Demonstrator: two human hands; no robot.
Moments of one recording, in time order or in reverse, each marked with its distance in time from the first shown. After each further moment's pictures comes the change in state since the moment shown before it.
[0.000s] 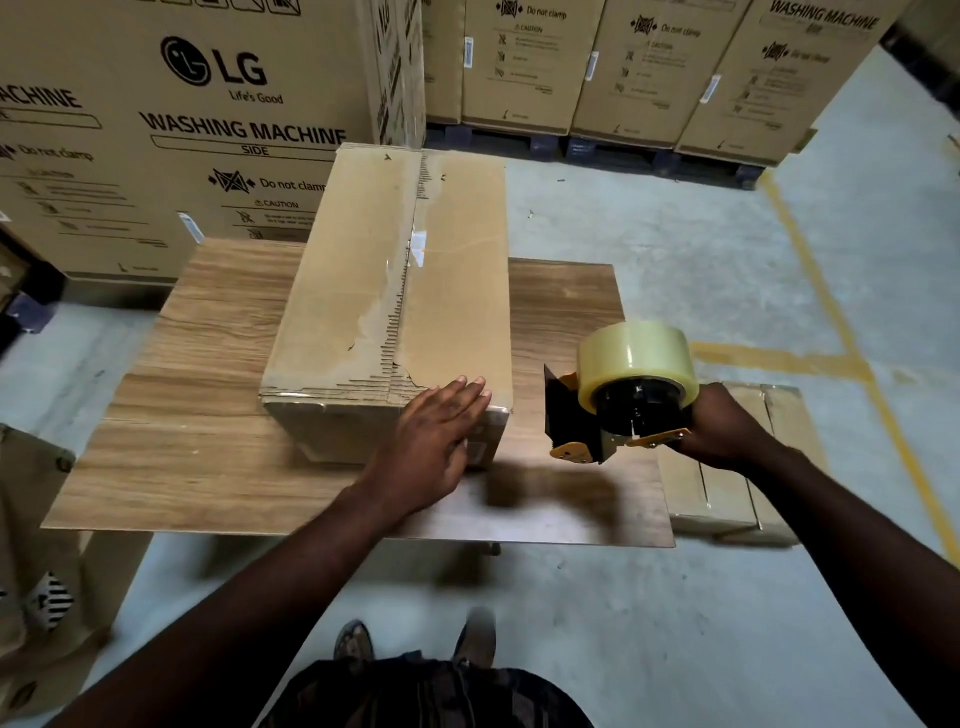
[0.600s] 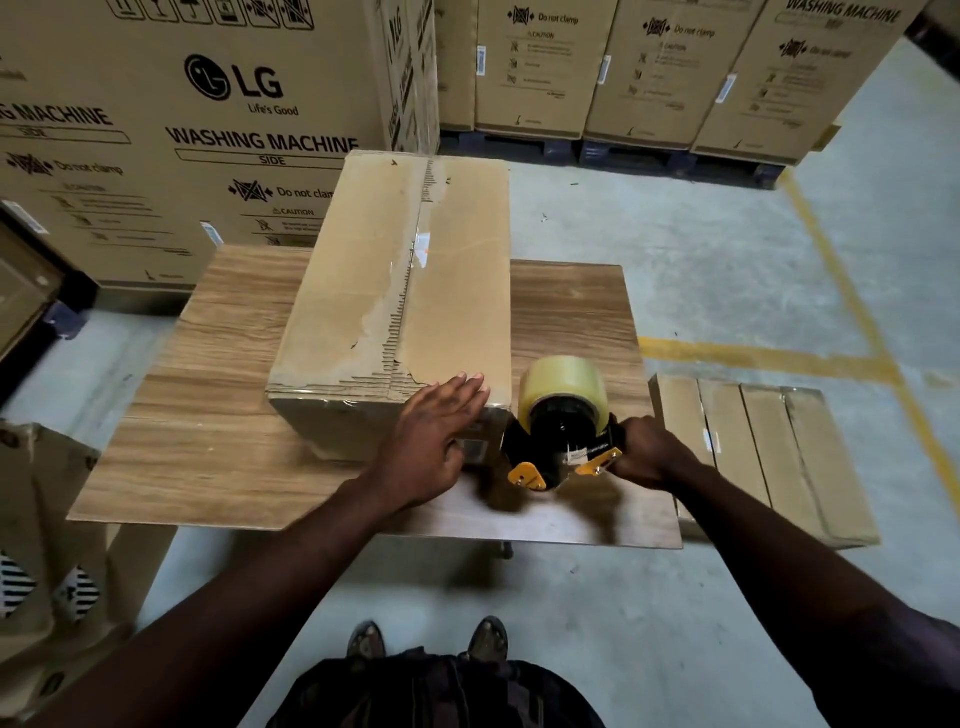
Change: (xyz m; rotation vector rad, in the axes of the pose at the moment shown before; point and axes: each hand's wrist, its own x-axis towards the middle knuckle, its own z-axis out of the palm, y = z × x) left_hand 0.000 0.006 -0.006 -0.043 -0.050 -0.055; right_hand 0.013 -0.027 0.075 -0.101 -0.236 0.165
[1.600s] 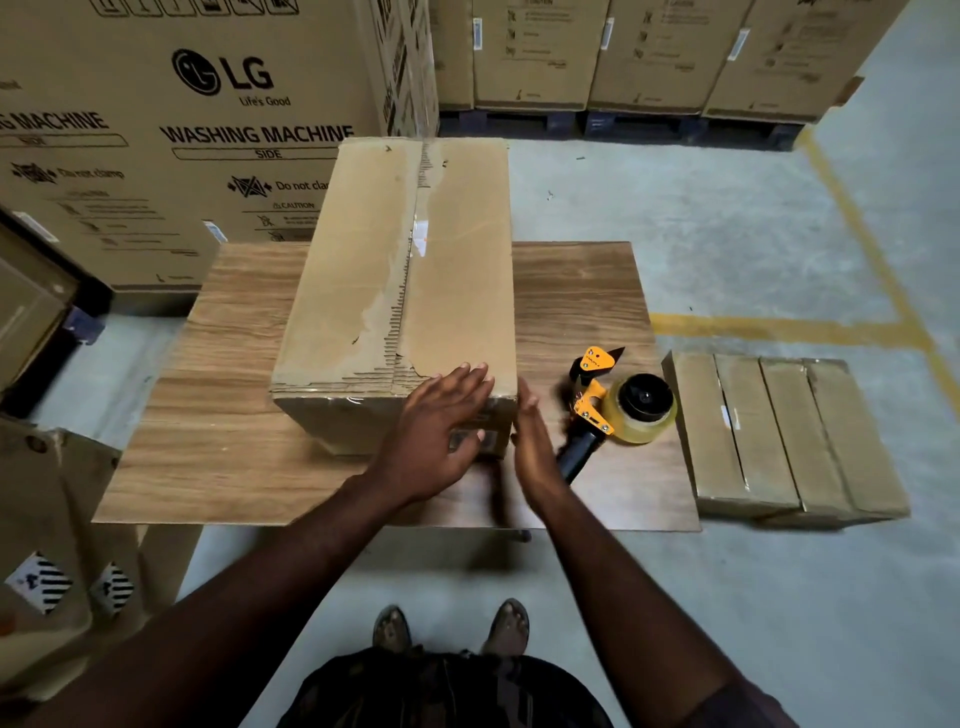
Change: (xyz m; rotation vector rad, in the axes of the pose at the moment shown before) left_hand 0.000 -0.002 0.002 -0.114 0.002 -0.056; right_hand 0.024 -0.156 0.094 1.389 0.282 0.069
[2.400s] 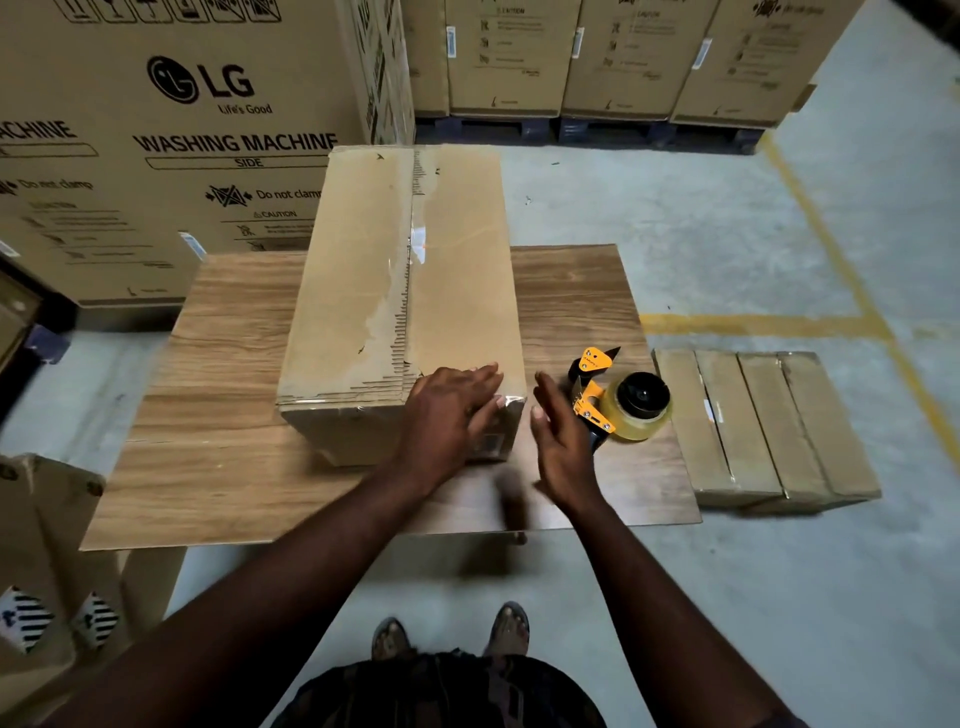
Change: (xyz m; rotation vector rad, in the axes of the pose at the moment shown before) left_hand 0.025 -0.001 -0.003 0.113 0.181 -0.007; right_hand -0.018 -0.017 -0.019 -0.300 0.139 -0.315
